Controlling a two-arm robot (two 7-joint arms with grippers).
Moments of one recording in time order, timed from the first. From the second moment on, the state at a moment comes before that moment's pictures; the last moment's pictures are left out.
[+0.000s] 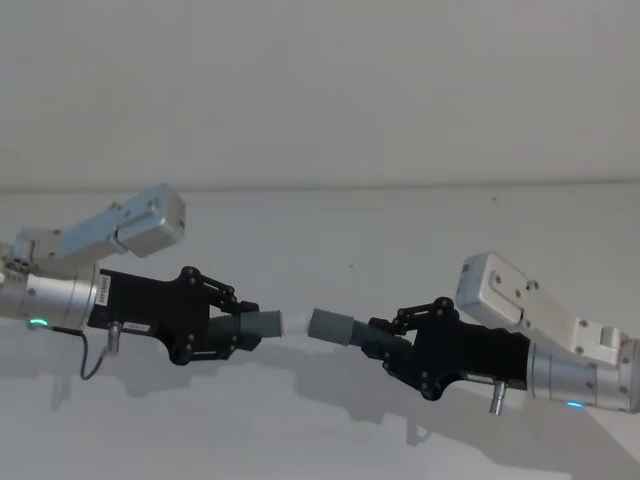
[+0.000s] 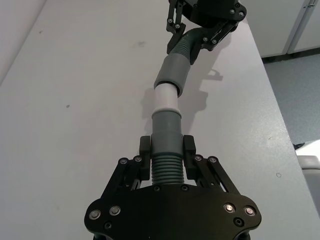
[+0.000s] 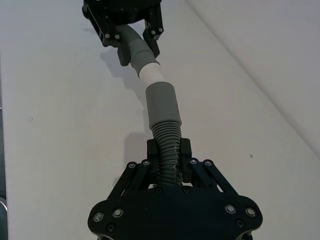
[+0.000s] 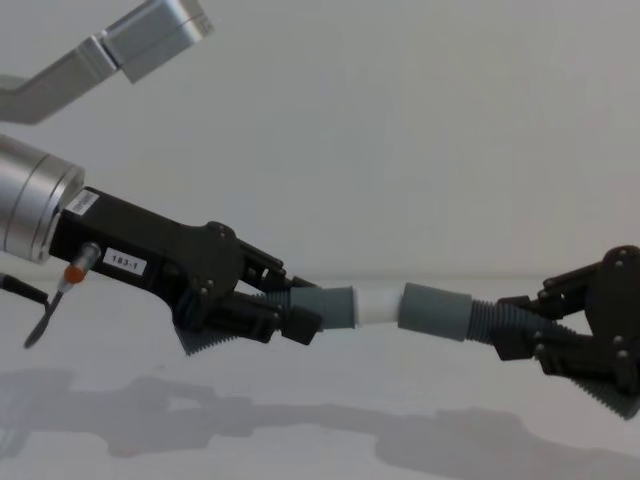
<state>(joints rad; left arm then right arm) -0.78 0.60 0.78 -1.33 -0.40 0.07 -1.12 0.30 0.75 -0.51 -1.71 0.27 0.07 0.68</state>
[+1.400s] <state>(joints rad) -0.83 0.59 0.83 -1.29 -0.42 0.05 -1.17 0.32 0.76 -0.53 -1.71 0.28 0.04 0.71</state>
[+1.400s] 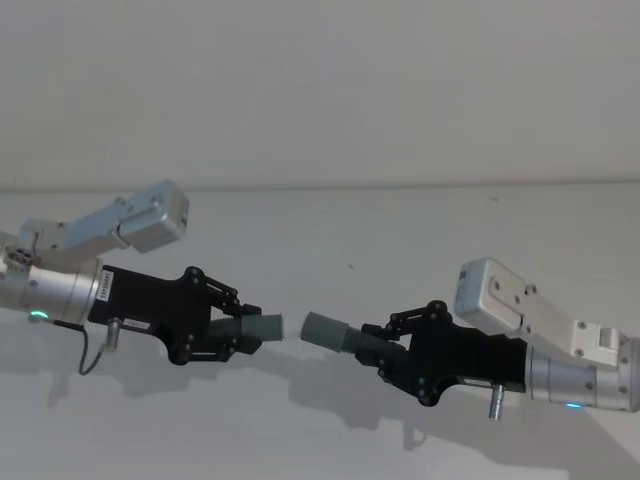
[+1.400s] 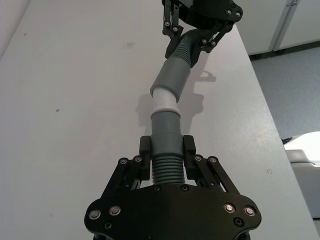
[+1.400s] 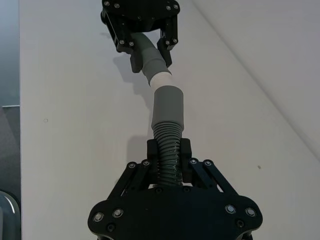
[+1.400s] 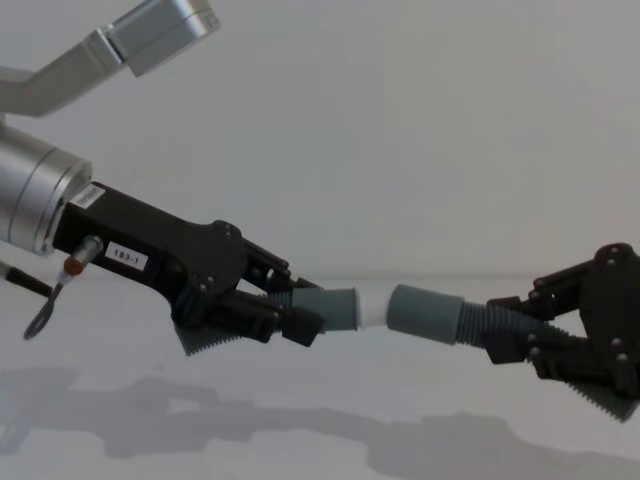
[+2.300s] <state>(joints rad) -0.85 0.61 0.85 -1.30 -0.42 0.07 -1.17 0.32 0.77 -0.54 -1.71 0.27 0.01 0.72</state>
